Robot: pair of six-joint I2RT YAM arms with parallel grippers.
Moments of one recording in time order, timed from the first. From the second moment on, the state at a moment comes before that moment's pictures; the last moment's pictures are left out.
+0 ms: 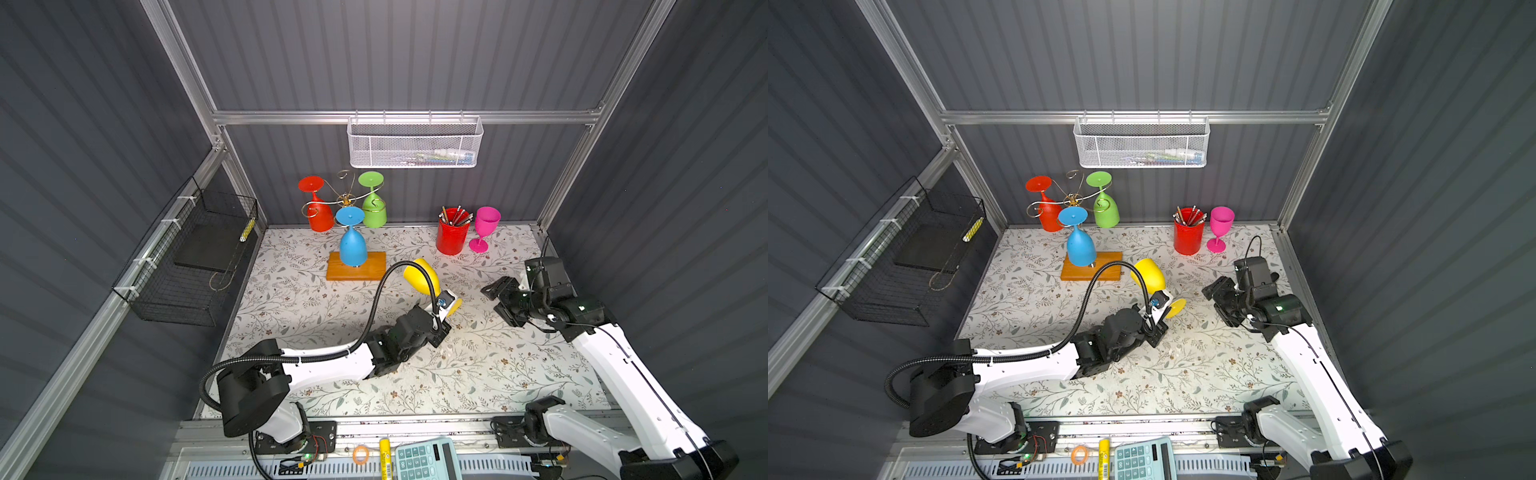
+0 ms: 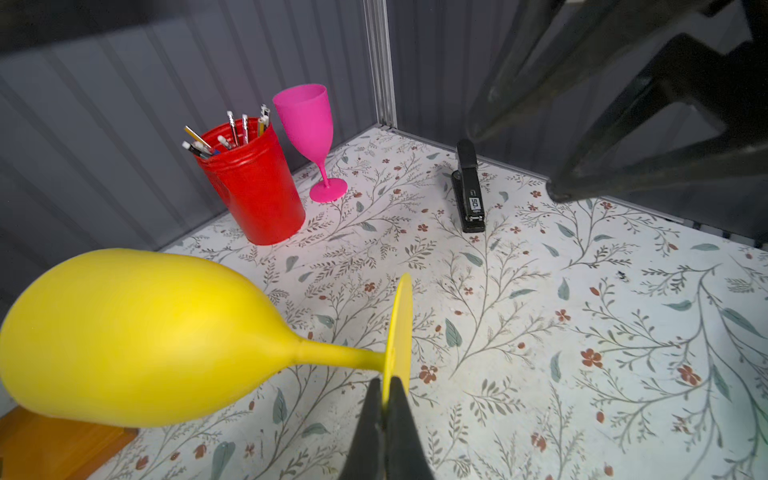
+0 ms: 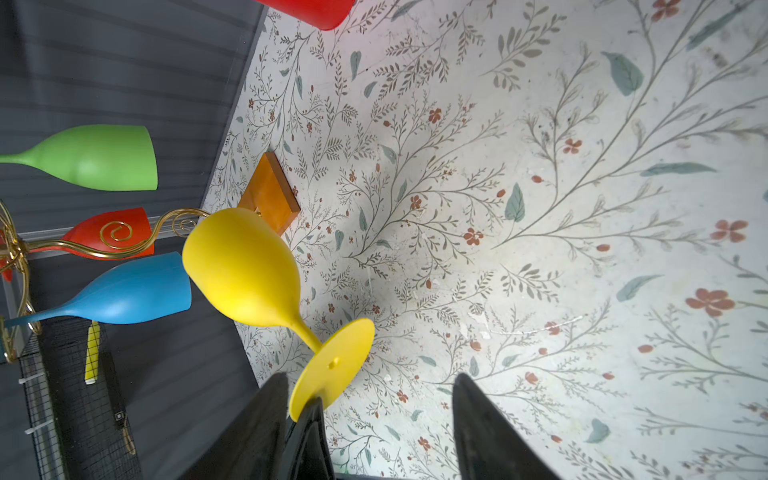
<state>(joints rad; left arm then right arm) -1.16 1.52 0.88 0.35 -0.33 0.05 0.27 1.02 1.06 -0.89 -0.22 1.10</state>
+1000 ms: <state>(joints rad) -1.29 1.71 0.99 0.50 -0.51 0.35 0.27 1.08 0.97 -0.81 -0.33 1.17</state>
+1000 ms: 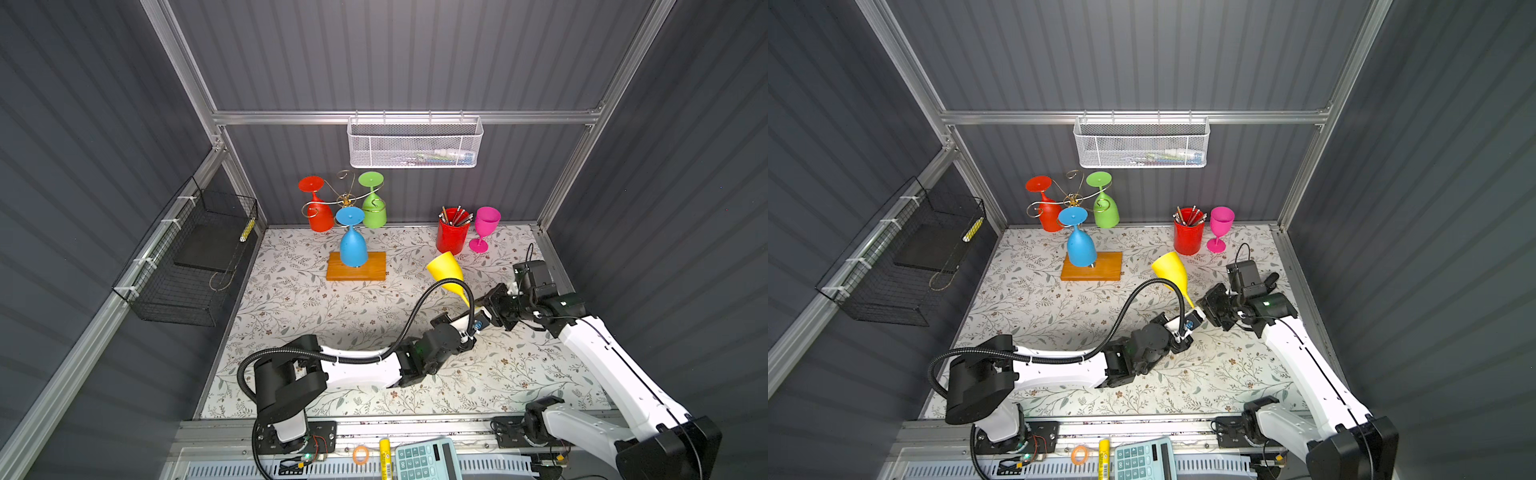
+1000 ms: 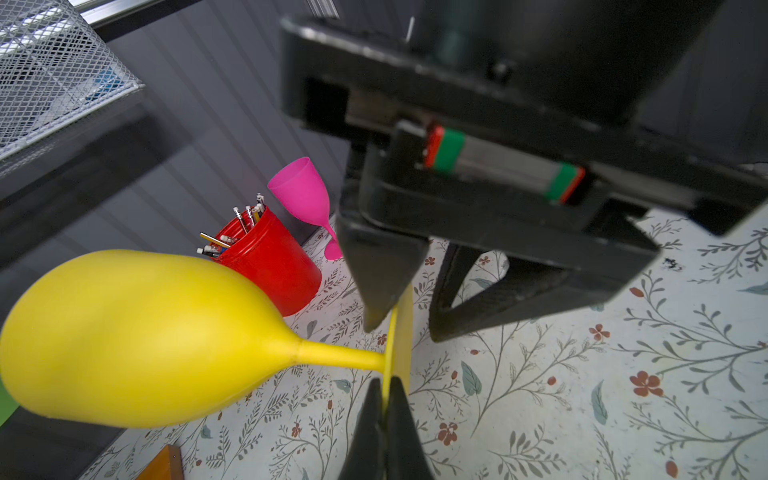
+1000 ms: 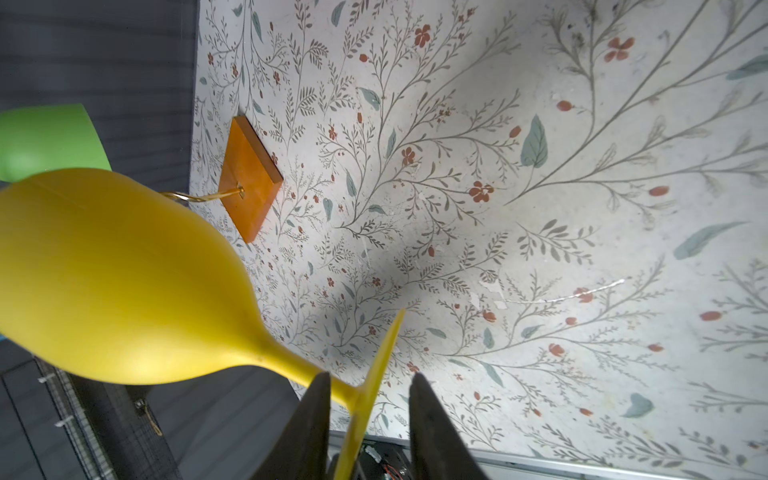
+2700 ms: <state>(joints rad) -0.97 1.49 1.44 -0.31 0.00 -0.38 0.18 0.88 0.61 -0.22 -0.10 0.99</state>
